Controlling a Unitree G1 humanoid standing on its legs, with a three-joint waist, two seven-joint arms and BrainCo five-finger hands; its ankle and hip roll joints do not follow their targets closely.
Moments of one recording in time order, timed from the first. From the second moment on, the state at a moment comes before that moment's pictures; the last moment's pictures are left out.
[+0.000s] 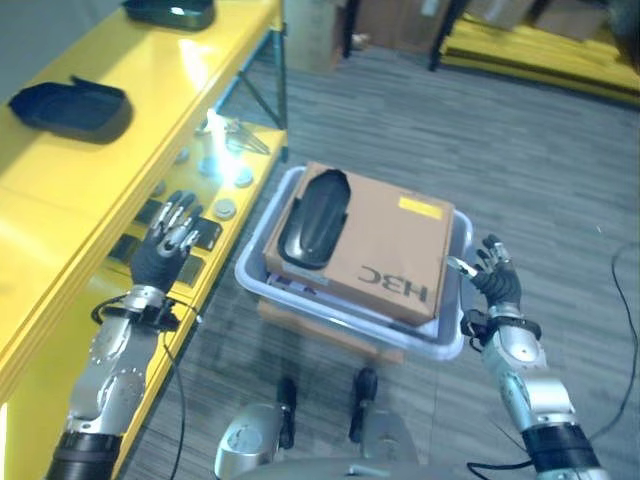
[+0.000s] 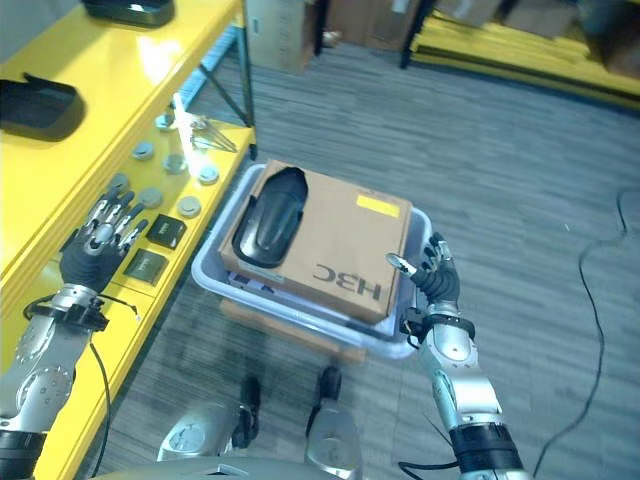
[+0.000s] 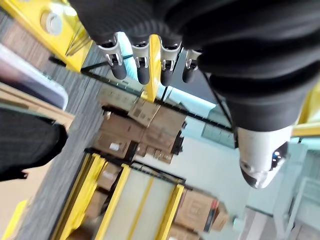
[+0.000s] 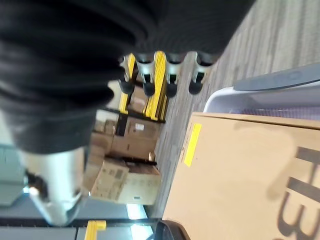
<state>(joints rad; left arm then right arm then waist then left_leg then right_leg) 0.04 0.47 0.03 -0.22 -0.85 -0.07 -0.10 -0.08 -0.54 -0.02 0.12 0.39 0.00 -0.35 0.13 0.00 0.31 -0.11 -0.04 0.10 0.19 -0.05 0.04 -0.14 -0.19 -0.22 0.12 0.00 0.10</state>
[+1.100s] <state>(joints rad) -0.10 0.49 -0.08 -0.14 -0.90 -0.13 -0.15 -0.66 -0.44 0.21 0.67 0.42 -0.06 -0.70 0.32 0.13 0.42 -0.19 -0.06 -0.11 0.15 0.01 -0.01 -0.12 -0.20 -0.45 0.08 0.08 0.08</state>
